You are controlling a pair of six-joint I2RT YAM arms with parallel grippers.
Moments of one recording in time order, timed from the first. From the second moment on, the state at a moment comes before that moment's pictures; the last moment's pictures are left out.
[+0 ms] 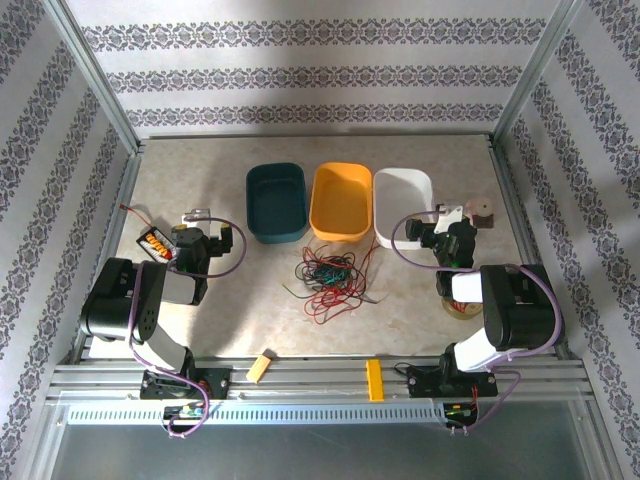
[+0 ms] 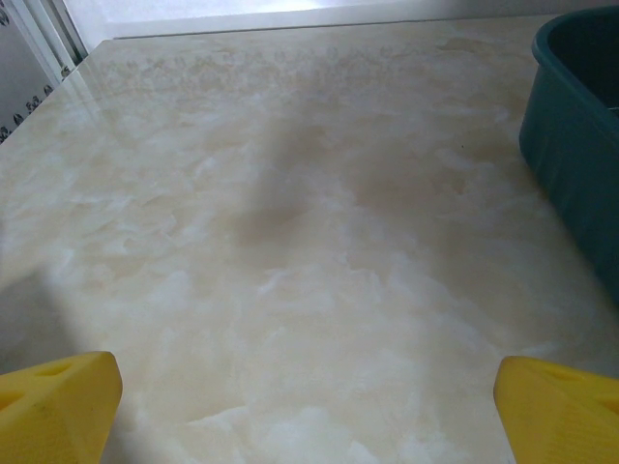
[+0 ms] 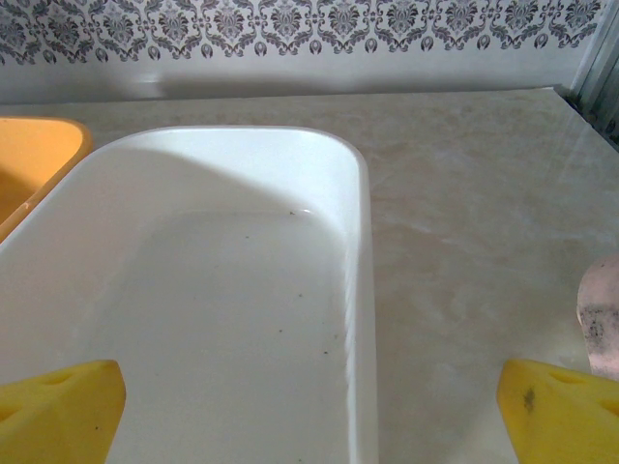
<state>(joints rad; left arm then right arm) -0.04 1.60 0.36 0.85 -0.21 -0.01 -0.02 1.54 0.36 0.88 -0.05 0.05</state>
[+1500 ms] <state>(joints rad) -0.31 1.22 0.59 0.15 -0.37 -0.21 0.50 0.96 0.70 -0.04 0.35 0.21</state>
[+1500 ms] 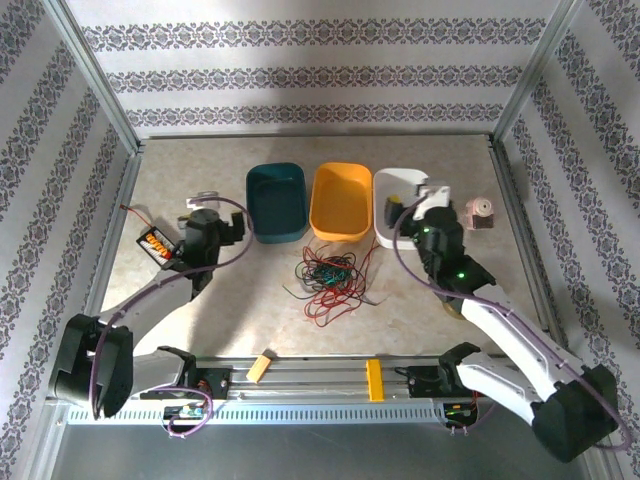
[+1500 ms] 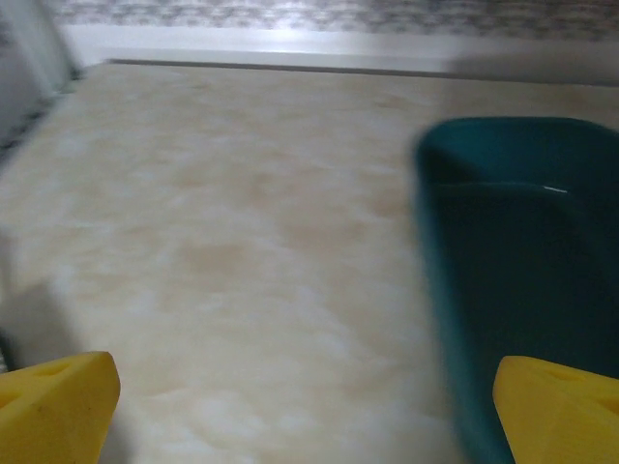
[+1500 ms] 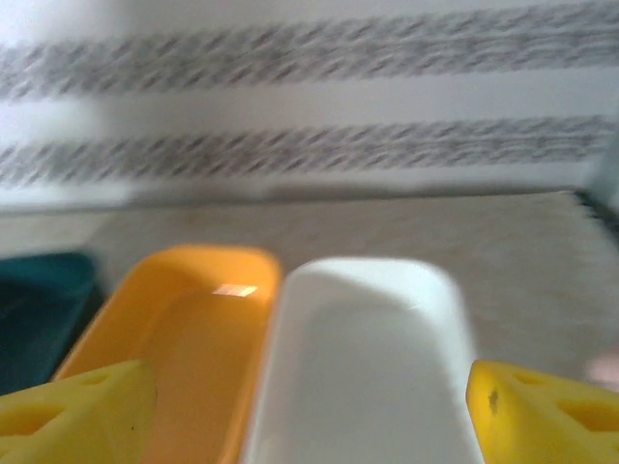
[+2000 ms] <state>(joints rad) -0.59 1.39 0.66 0.12 -0.12 -0.44 0.73 1.25 0.78 -0.36 -0.04 0.33</state>
